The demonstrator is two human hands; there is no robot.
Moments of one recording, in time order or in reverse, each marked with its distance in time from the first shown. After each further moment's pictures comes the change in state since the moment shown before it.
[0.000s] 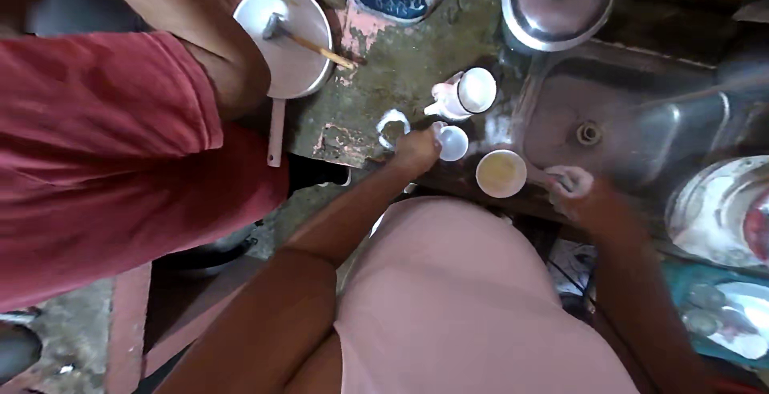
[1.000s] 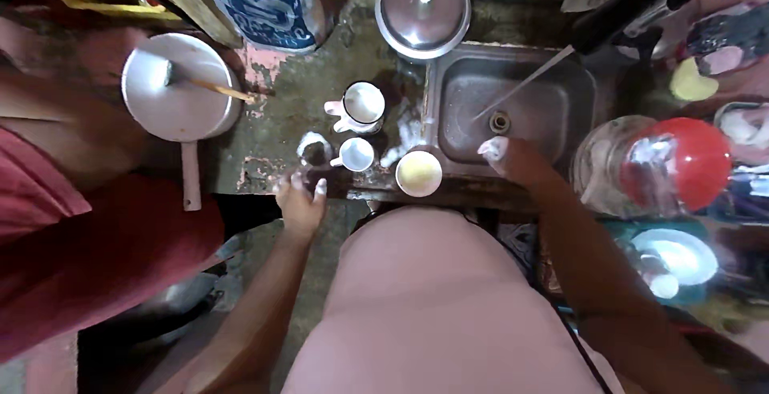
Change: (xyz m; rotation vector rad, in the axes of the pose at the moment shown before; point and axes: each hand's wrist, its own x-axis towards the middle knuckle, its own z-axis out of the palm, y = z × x) left_hand -0.069 -0.069 0.064 -0.140 0.611 -0.019; right_hand 0.066 0.096 -0.043 -0.092 0.020 -0.168
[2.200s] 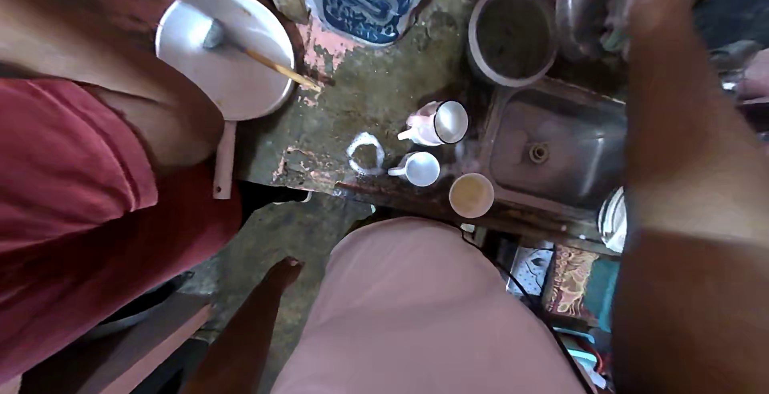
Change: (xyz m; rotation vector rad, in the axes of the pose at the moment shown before) left_hand -0.085 -0.231 -0.006 -0.008 -0.969 -0.758; right_hand 0.212 -0.151 -0.183 0.509 0.604 -0.029
